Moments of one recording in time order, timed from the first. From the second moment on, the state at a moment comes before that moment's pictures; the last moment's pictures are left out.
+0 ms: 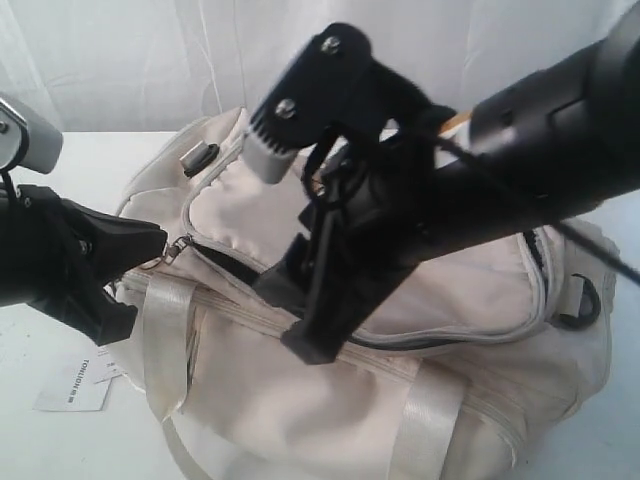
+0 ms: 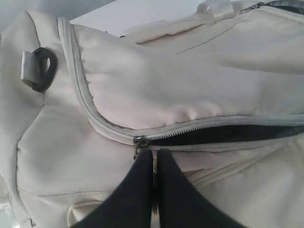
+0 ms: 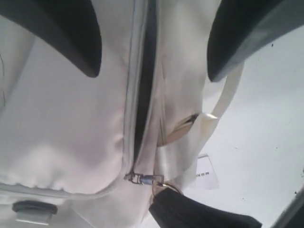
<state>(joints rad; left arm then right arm) -0.50 0.99 -0.55 -1.23 0.24 1.36 0.94 1.29 -1.04 0.30 0.63 -0.58</state>
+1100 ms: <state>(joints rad) -0.40 1.02 -0.59 -1.18 0.30 1.36 1.02 1.63 -1.12 0.20 0.35 -0.50</state>
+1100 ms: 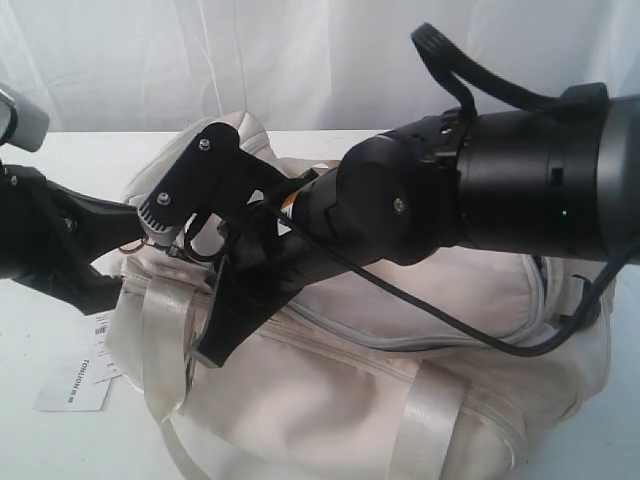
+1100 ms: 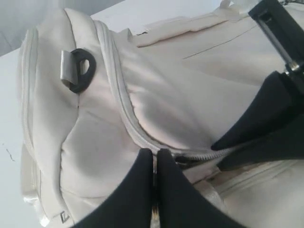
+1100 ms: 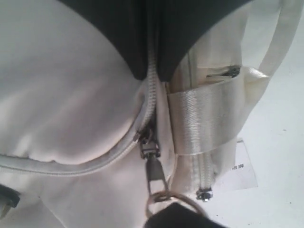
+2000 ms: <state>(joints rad) -0.29 1.22 -0.82 -1.07 0.39 1.37 1.02 1.60 -1.12 0.23 0.43 -0.49</state>
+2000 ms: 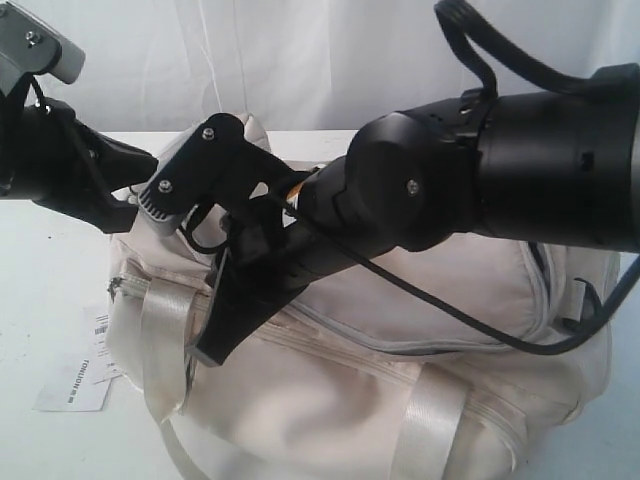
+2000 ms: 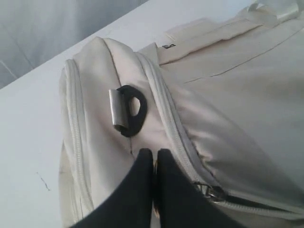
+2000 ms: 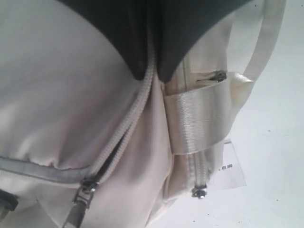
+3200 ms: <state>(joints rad) -0.29 1.62 -1.30 -1.03 0.62 1.38 1.02 1.55 -1.12 0.23 0.50 -0.49</state>
